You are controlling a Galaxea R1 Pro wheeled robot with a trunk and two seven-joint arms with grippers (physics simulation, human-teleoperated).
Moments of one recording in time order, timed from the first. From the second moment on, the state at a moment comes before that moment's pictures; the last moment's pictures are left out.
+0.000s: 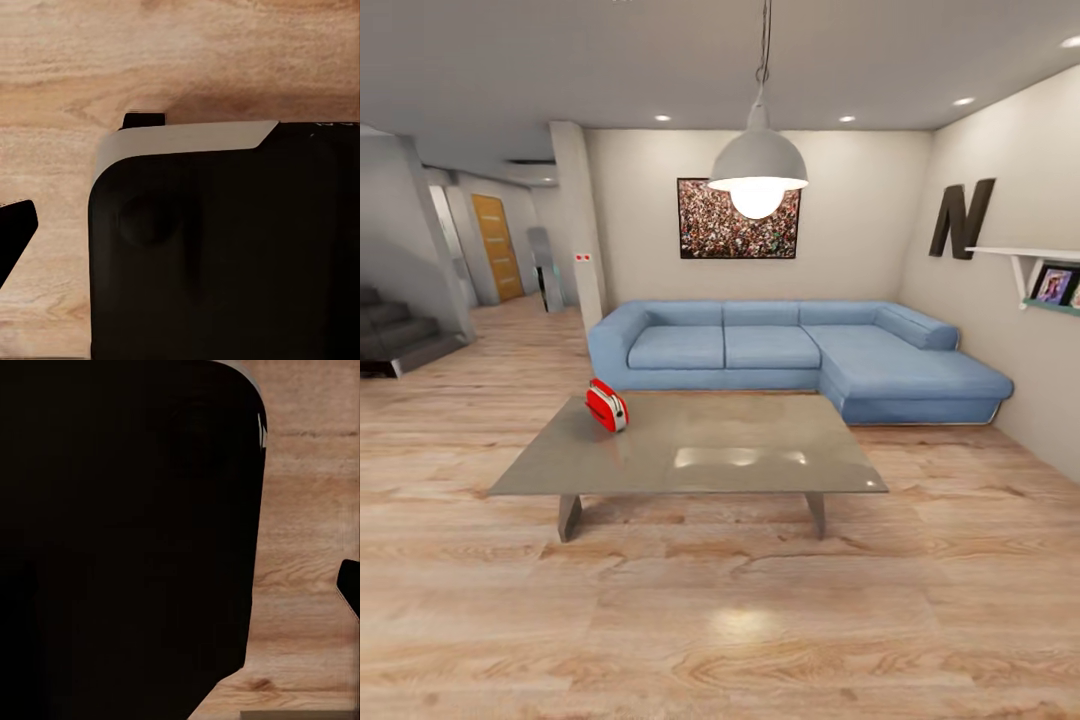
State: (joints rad) left arm 0.00 -0.02 0.00 -0.17 0.01 -0.06 0.00; right arm 0.00 0.00 0.01 0.00 0.01 -0.03 0.00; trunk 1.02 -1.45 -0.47
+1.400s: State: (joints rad) left arm 0.00 -0.02 -0.01 -0.17 0.01 -0.05 0.00; right arm 0.00 0.00 0.01 0.00 0.01 -0.03 0.00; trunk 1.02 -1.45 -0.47
